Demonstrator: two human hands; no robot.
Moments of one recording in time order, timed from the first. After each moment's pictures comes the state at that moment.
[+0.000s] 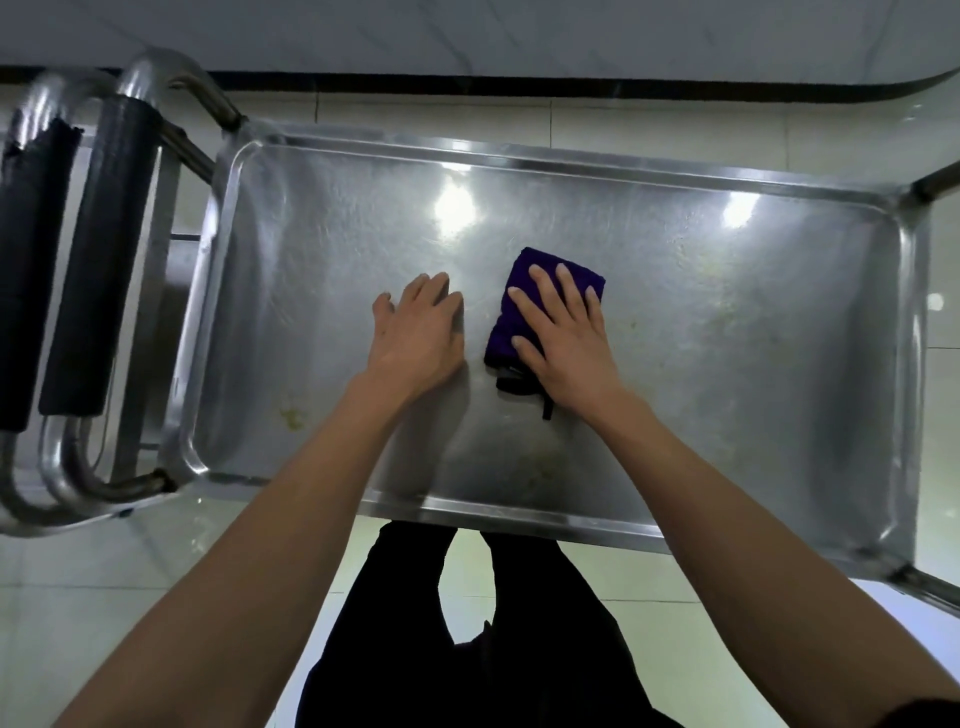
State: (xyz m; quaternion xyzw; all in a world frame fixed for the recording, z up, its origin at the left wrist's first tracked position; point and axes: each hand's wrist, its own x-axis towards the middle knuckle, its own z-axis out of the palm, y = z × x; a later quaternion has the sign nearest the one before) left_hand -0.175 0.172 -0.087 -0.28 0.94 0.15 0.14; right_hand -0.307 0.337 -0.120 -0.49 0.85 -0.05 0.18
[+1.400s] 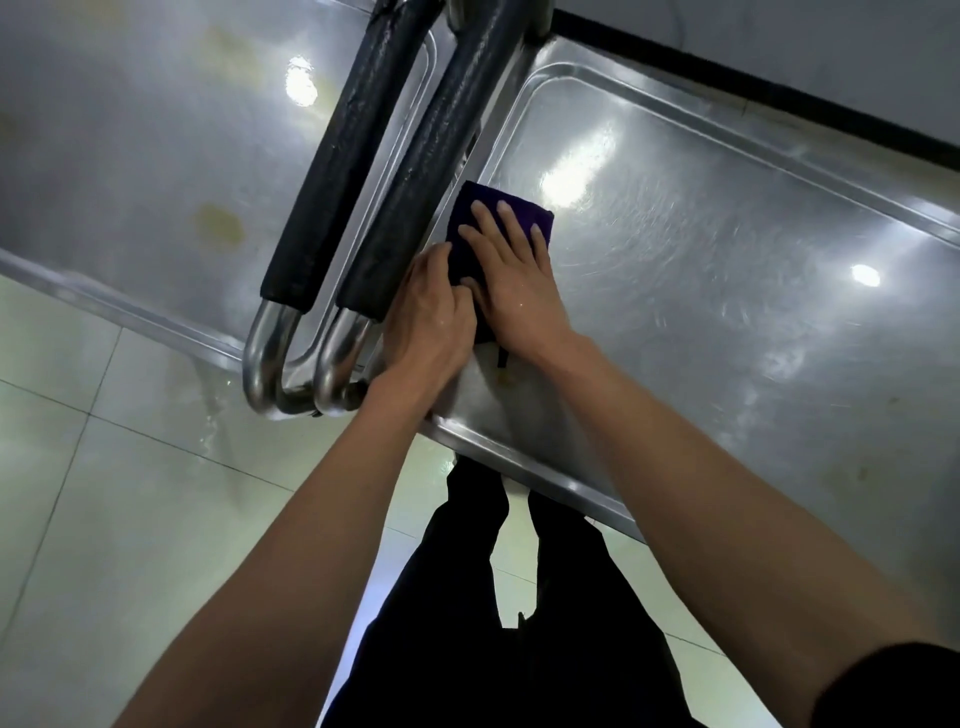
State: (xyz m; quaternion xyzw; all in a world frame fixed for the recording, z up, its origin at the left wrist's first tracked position) left_hand 0.024 0.055 -0.086 -0.58 0.74 0.34 -0.06; right_hand -0.099 0.086 -0.130 -0.62 0.74 -0.16 0.21
